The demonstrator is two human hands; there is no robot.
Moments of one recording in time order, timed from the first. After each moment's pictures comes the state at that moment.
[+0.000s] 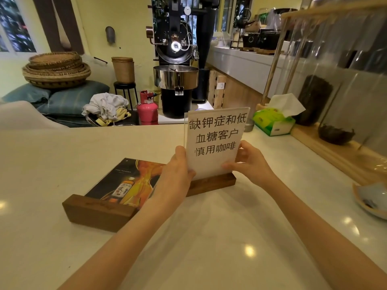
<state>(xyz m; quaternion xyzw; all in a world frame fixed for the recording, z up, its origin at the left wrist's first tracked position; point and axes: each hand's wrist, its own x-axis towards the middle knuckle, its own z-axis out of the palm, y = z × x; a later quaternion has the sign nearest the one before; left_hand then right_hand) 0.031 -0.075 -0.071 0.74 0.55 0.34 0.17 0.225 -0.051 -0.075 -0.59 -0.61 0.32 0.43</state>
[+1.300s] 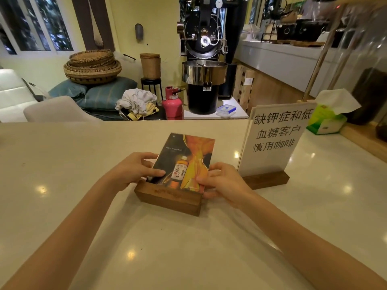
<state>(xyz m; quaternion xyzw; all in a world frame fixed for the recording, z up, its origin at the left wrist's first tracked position) -0.171 -0.041 -0.071 0.59 0.62 0.24 0.46 0.048 -0.073 -0.089 -0.52 -0.47 0.59 0.39</state>
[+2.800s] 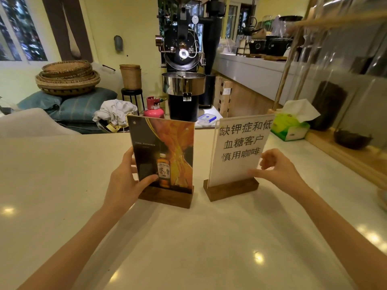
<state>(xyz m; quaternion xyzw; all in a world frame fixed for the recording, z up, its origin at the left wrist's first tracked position) -0.116 -0.059 -0.083 0.68 0.56 0.46 0.15 0.214 -0.068 -0.065 -0.68 -0.57 0.24 0.40</state>
